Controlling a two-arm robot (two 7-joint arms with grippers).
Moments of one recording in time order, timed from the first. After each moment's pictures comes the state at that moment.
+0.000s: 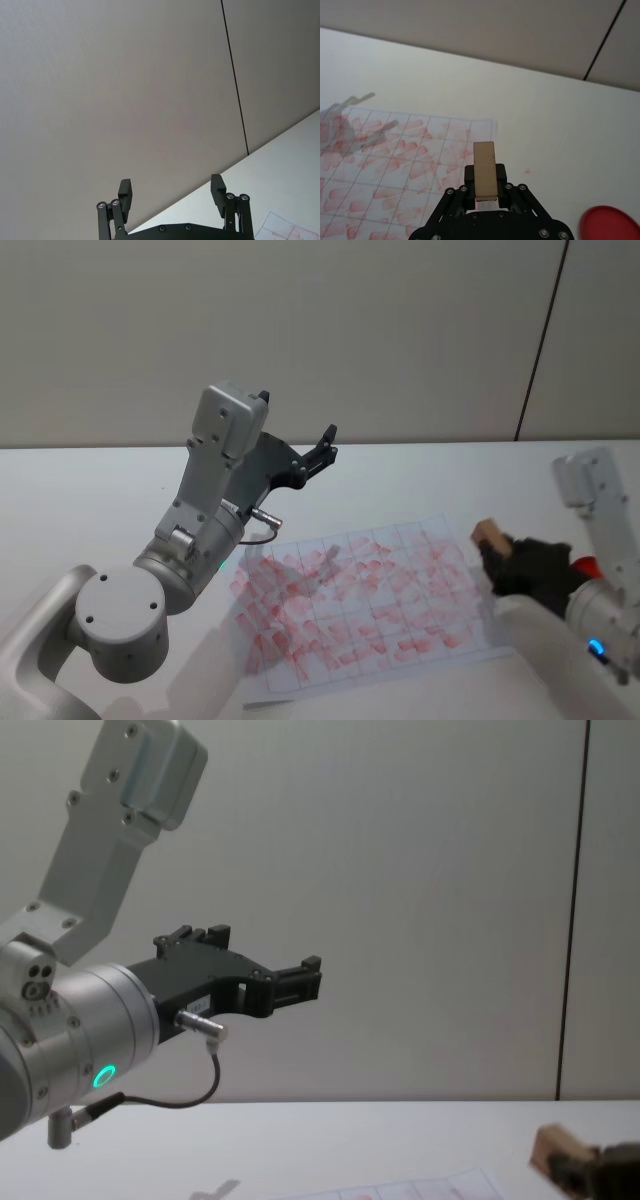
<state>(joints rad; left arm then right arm) -0.24 0.38 0.45 -1.63 -0.20 0.01 -0.01 0.00 0.27 -0.24 -1.77 0.19 0.54 0.15</state>
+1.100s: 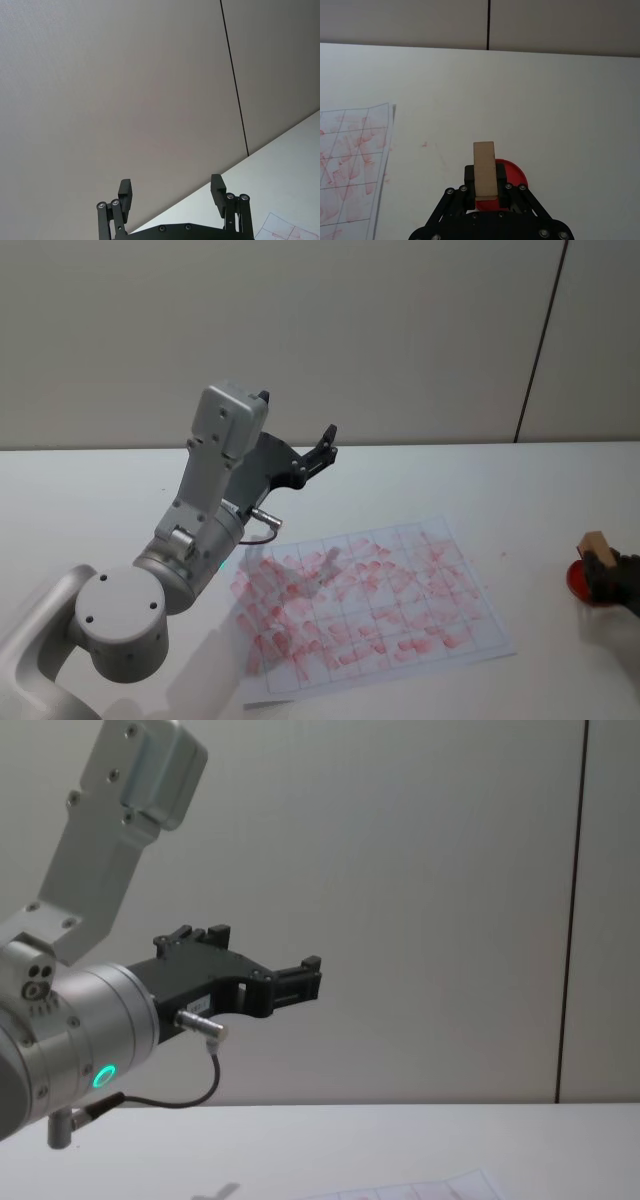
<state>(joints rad) -0.24 0.38 0.45 -1.63 -0.20 0.01 -0.01 -0.07 0.34 -0.10 -1.75 0.33 0.54 0.00</state>
